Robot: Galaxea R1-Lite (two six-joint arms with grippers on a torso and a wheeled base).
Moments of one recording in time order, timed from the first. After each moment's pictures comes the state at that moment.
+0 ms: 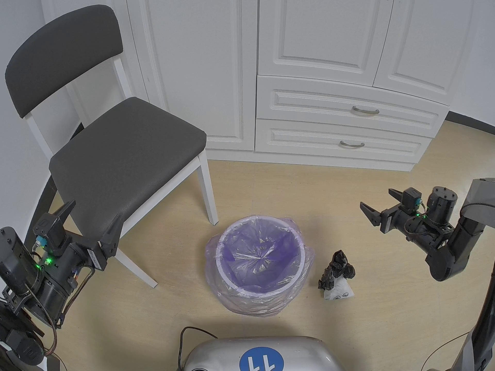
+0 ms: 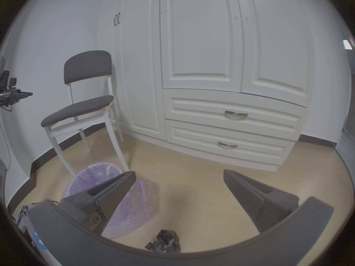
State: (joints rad) left arm -0.36 1.50 -0.04 -1.52 0.26 0.15; right arm 0.05 2.15 -0.59 -1.49 0.26 -0.16
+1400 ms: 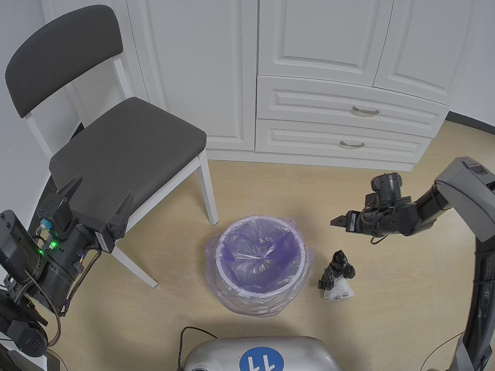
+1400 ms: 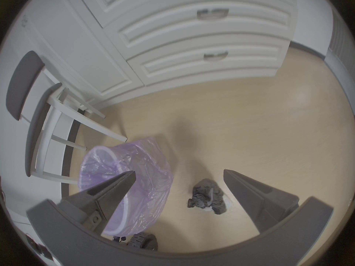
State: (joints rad) left arm -0.41 1.51 -0.15 -1.52 0.26 0.23; right arm 0.17 2.29 -1.20 -0.39 0.08 0.28
